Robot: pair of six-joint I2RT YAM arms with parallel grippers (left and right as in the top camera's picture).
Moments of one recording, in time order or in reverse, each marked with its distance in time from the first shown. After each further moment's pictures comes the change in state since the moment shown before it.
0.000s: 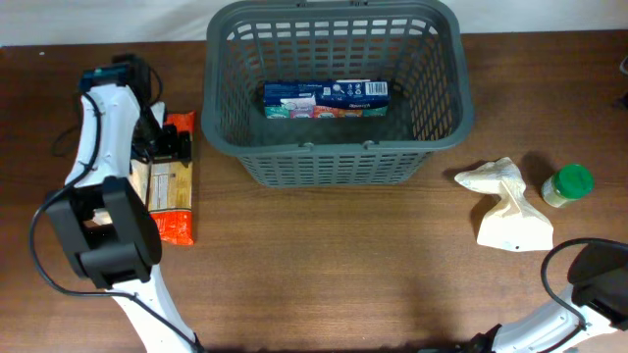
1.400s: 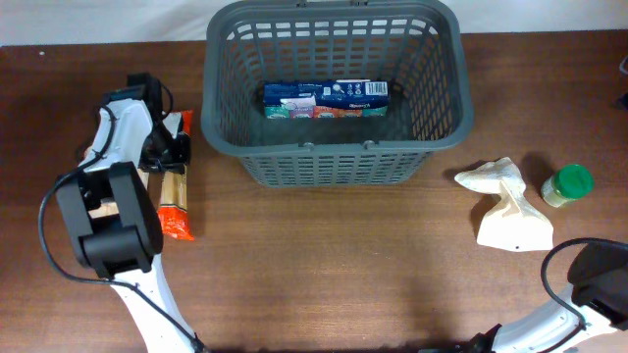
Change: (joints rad) left arm 0.002 0.078 -0.137 0.251 0.065 0.111; right arm 0.000 0.000 0.000 0.000 0.000 0.000
